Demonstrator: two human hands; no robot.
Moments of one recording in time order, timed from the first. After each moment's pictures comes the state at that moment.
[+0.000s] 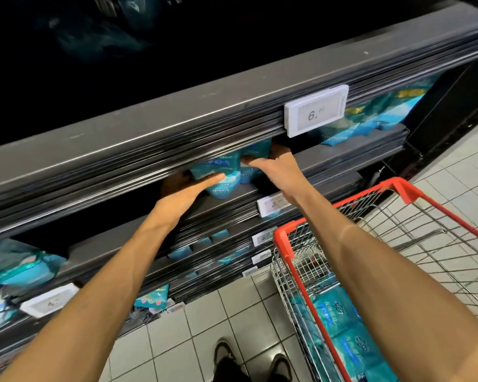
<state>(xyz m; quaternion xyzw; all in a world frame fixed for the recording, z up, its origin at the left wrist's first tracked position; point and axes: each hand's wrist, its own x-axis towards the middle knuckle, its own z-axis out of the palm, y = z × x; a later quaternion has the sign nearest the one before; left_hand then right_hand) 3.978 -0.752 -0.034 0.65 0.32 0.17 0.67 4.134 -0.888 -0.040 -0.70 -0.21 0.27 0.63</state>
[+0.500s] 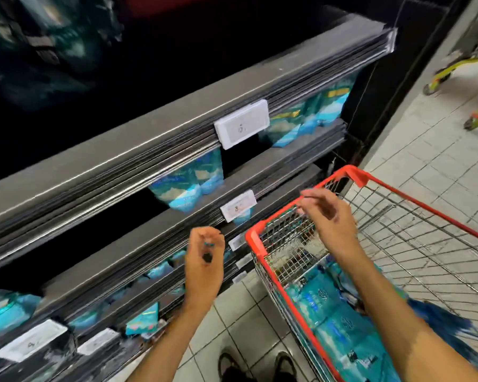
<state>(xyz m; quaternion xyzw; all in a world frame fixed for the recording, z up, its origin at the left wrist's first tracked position) 3.935 -0.891 -0.068 0.72 0.24 0.29 0.59 4.086 -1.078 -0.040 -0.74 -0.13 0.11 0.66</state>
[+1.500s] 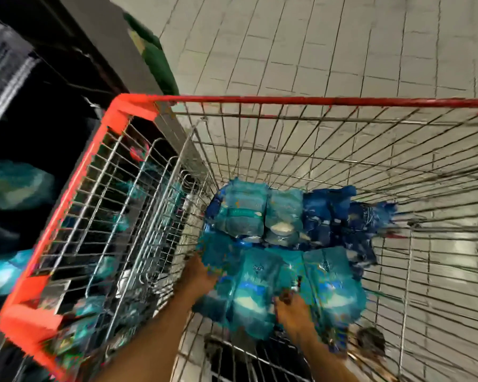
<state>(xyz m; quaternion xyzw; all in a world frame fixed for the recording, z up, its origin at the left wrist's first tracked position) 4.076 -1.114 -0.368 0.90 0.08 -0.39 0.20 3.944 -1.304 -0.387 -0.68 0.43 0.30 0.51</state>
